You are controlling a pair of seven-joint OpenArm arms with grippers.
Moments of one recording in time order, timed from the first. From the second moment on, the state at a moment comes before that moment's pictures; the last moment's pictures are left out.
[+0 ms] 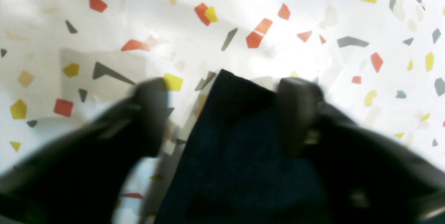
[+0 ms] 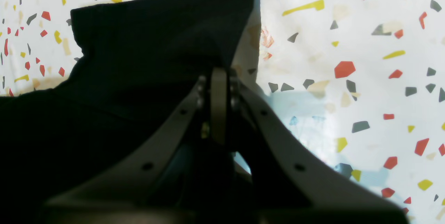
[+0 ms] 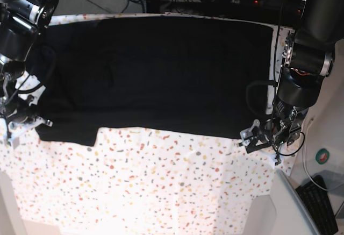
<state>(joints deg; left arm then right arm) -35.1 -18.3 18.2 22.9 -38.8 1.9 25.1 15.1 10.2 32.5 59.9 9.7 22.9 -48.3</state>
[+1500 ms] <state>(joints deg) -19.1 -21.5 -1.8 54.6 -39.5 1.7 39.9 24.1 21.5 -3.8 32.0 9.8 22.9 5.7</state>
